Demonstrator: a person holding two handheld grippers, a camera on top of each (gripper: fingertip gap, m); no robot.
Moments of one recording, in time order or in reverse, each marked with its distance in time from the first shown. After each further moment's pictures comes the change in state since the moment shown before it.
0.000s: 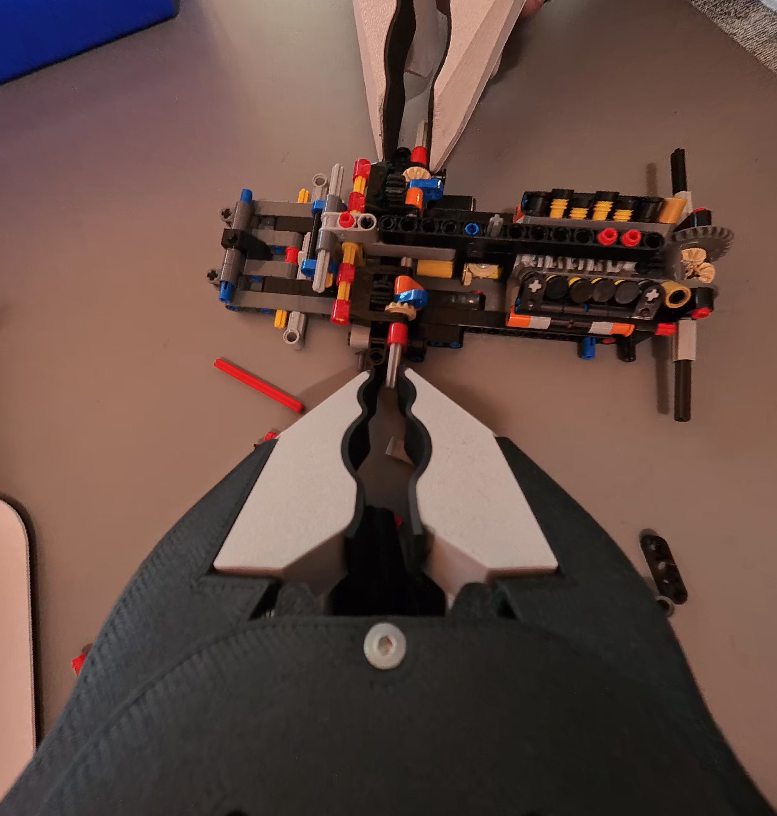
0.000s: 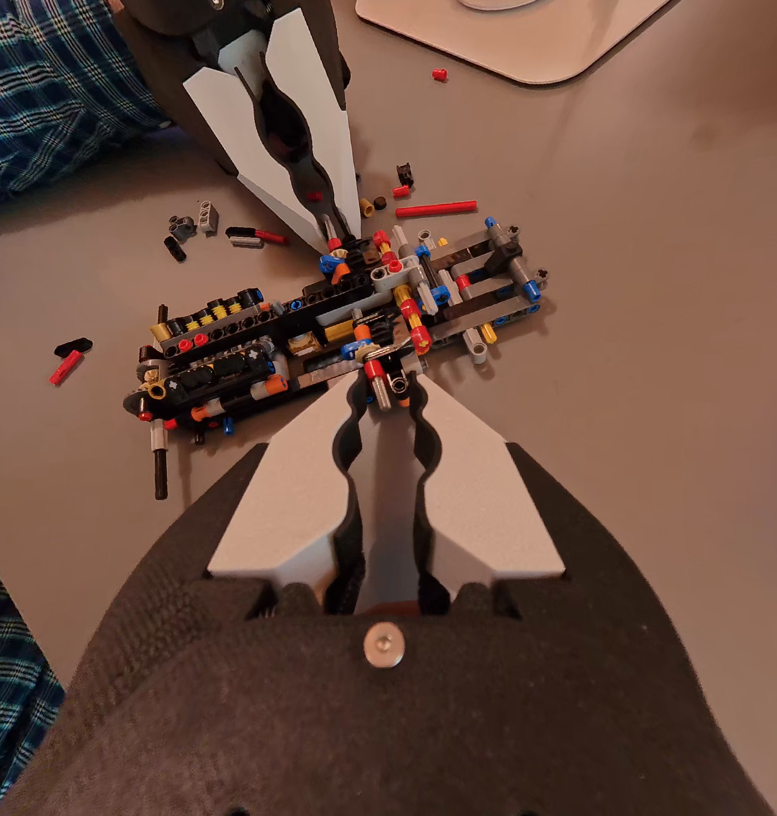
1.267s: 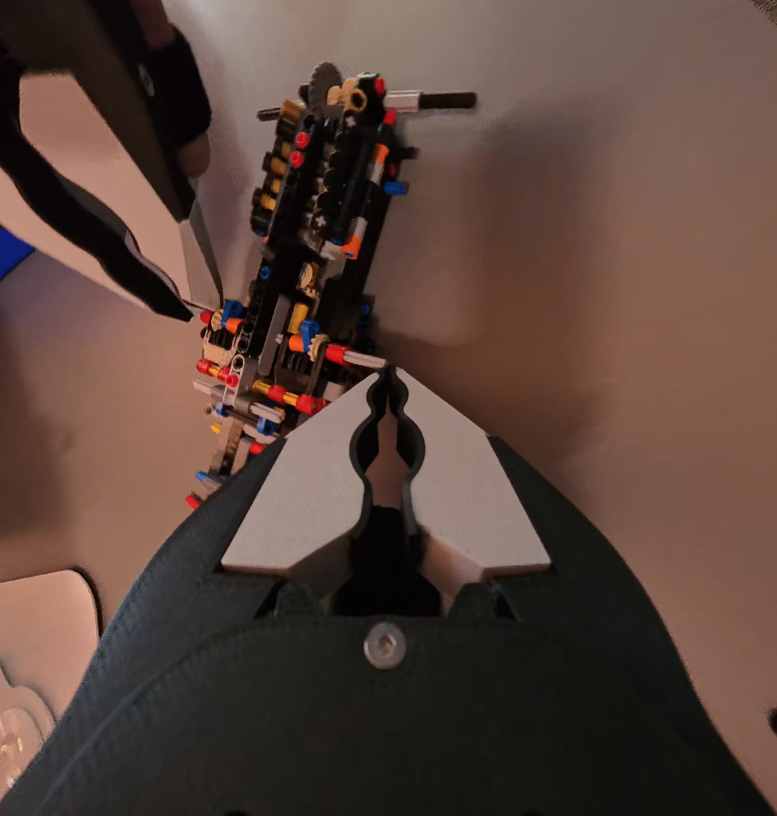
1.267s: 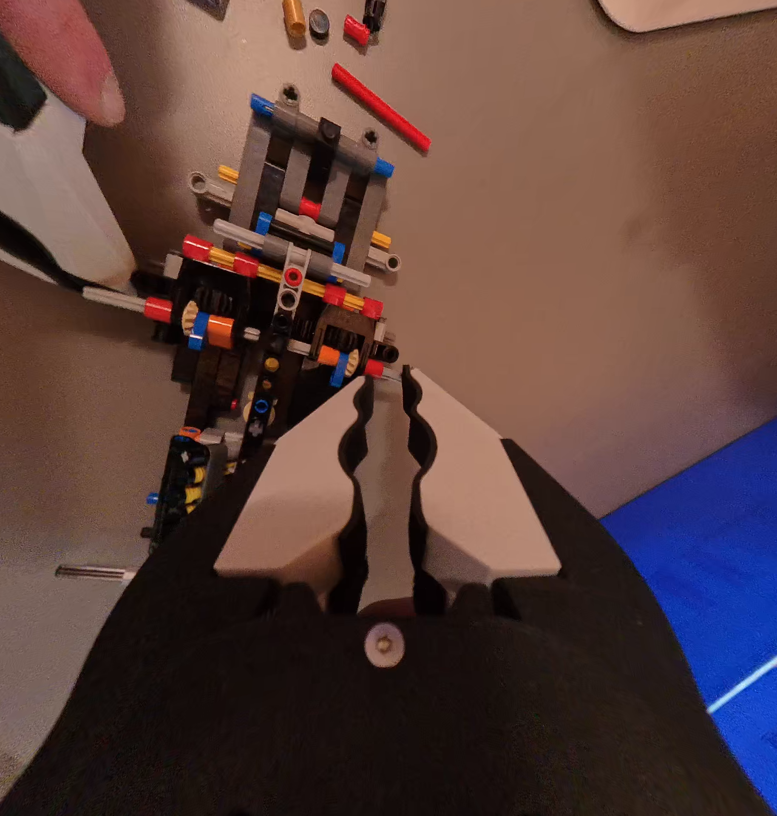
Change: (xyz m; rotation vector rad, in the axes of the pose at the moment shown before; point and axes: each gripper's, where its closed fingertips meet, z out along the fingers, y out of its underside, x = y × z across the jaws) left arm 0.039 -0.057 0.049 -0.169 -0.247 0.169; right arm 0.066 -0.014 0.001 -0.537 0.097 -0.608
